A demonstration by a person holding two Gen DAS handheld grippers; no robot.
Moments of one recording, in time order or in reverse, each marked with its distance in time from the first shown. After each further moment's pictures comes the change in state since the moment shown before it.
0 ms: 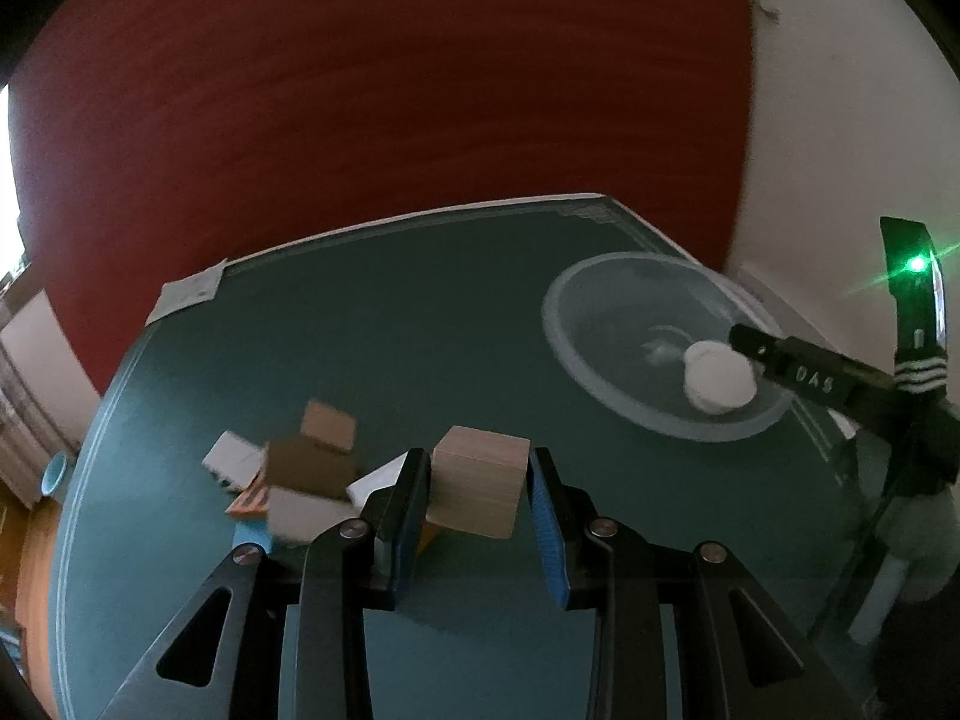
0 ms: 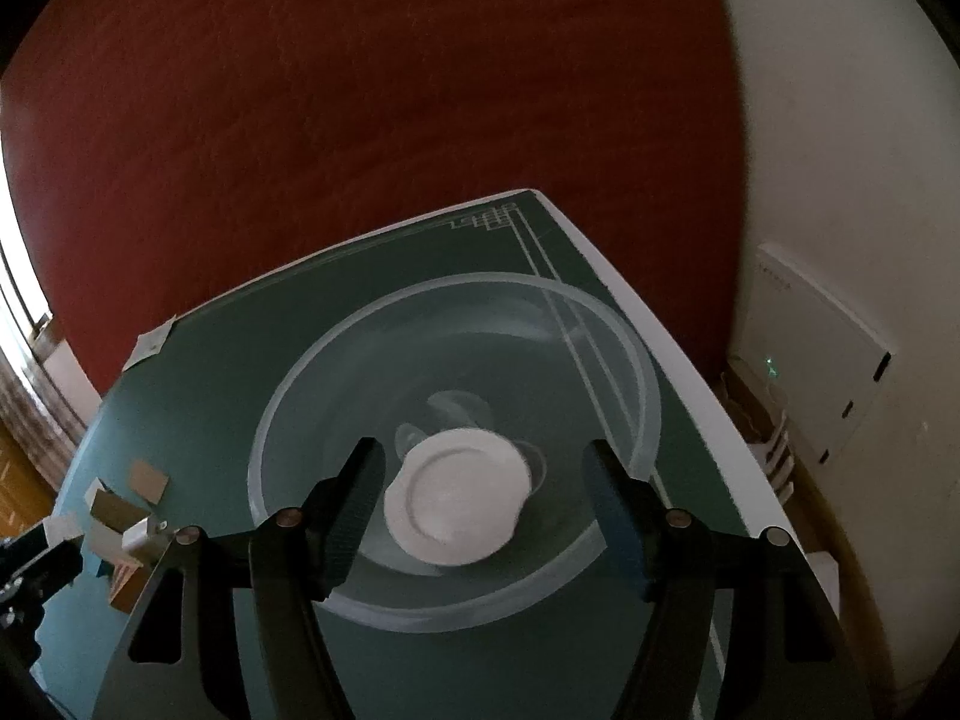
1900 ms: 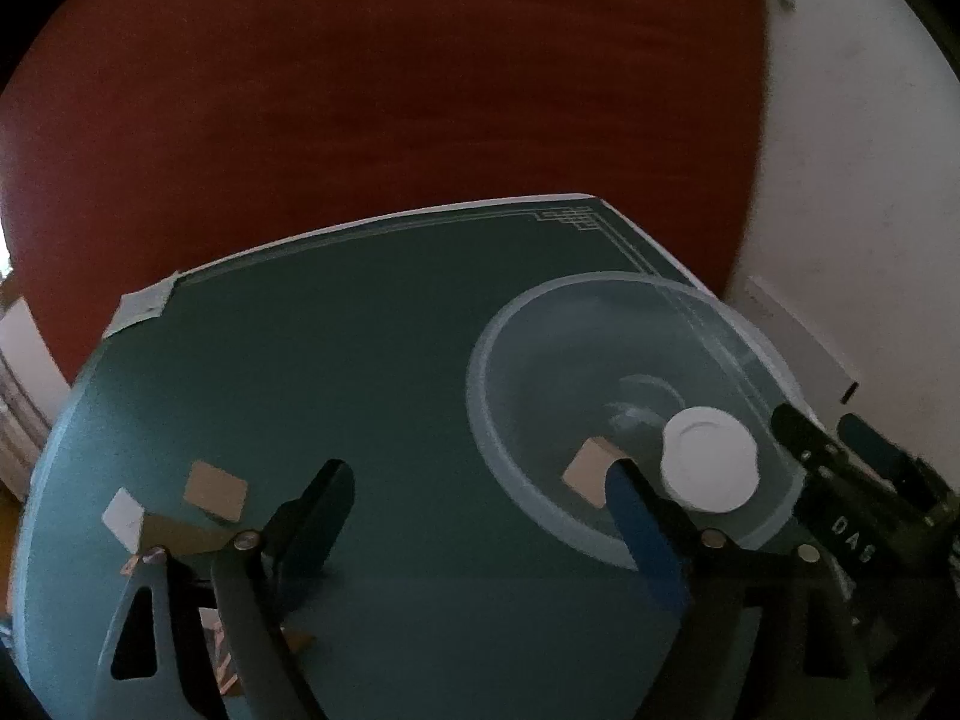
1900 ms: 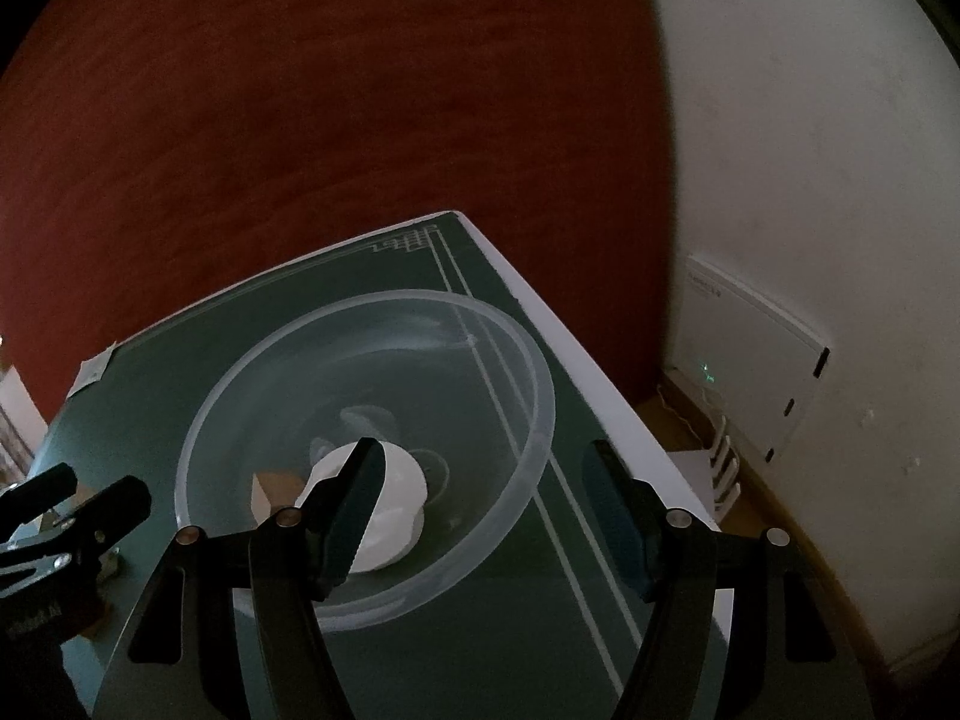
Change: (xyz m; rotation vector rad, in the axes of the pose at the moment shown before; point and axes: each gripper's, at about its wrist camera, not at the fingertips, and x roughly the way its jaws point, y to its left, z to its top) left arm 0.068 -0.048 0.038 -0.035 0.013 0.032; right arm -0.008 -0.022 -0.007 0.035 -0.070 -0.153
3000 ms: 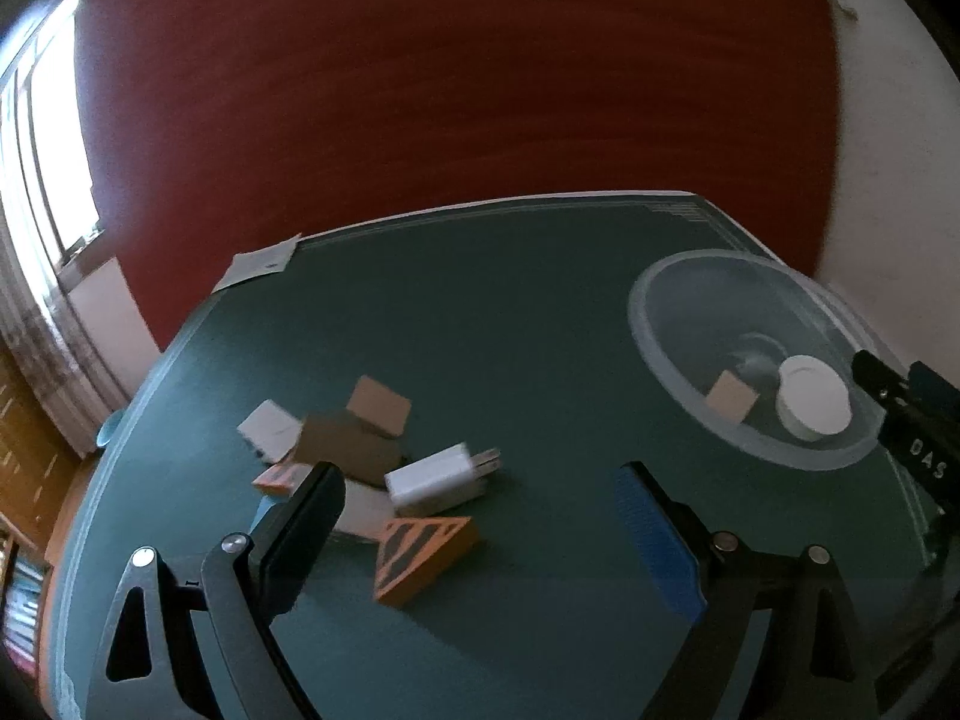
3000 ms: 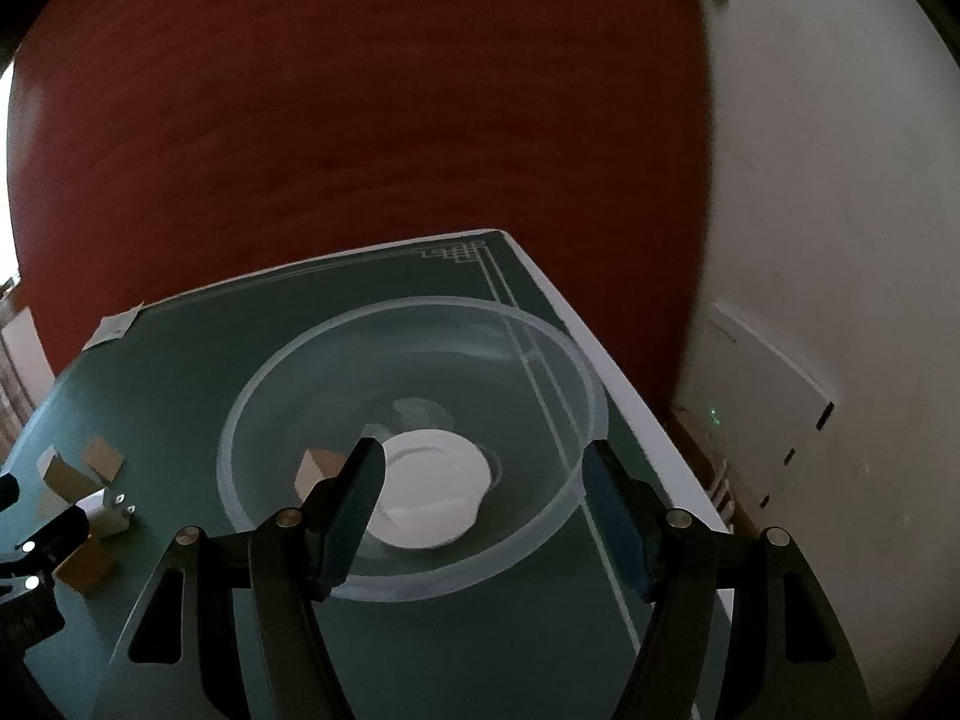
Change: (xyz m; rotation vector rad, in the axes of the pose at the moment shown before) left arm -0.038 0.050 -0.050 -0.076 -0.008 0.206; right arm -0.017 0.031 -0.009 -0.132 -0.050 0.022
